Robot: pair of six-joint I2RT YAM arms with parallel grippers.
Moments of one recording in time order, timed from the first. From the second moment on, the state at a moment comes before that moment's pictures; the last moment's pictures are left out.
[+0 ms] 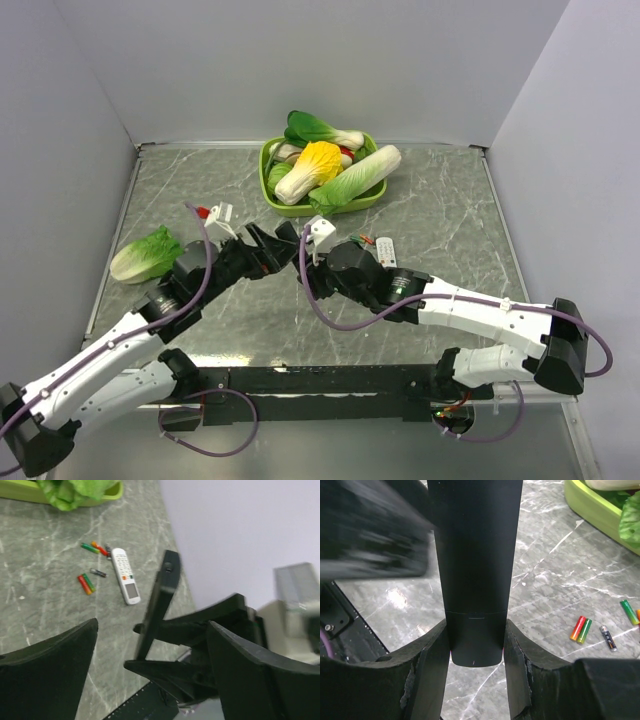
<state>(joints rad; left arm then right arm) -0.74 0.75 0.69 -0.09 -0.03 -0.93 1.12 1.22 0.97 -0.23 0.26 0.19</state>
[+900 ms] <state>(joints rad) -0.81 0.85 0.64 0.13 -0.18 -0.90 1.14 1.22 0.97 -0.21 0.25 0.22</state>
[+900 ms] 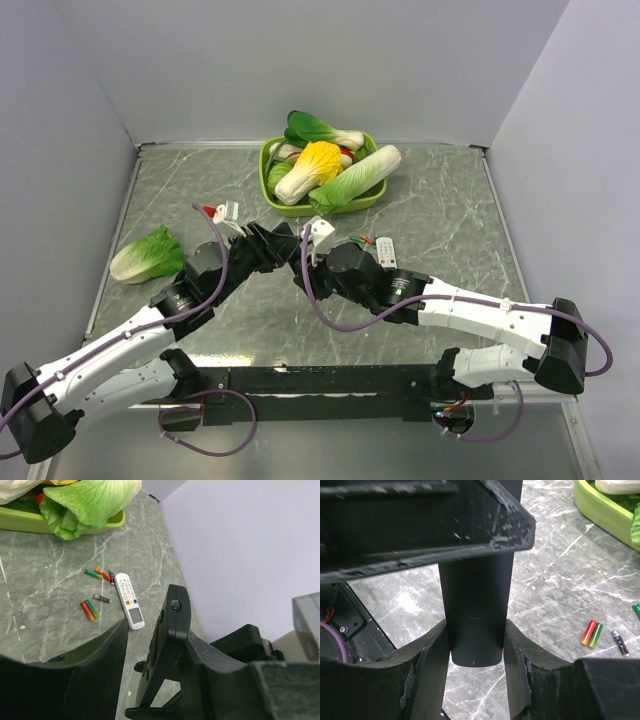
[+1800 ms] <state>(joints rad) -0.81 0.85 0.64 -0.08 -0.30 -0.88 1.14 1.18 0.96 -0.23 0.21 0.23</state>
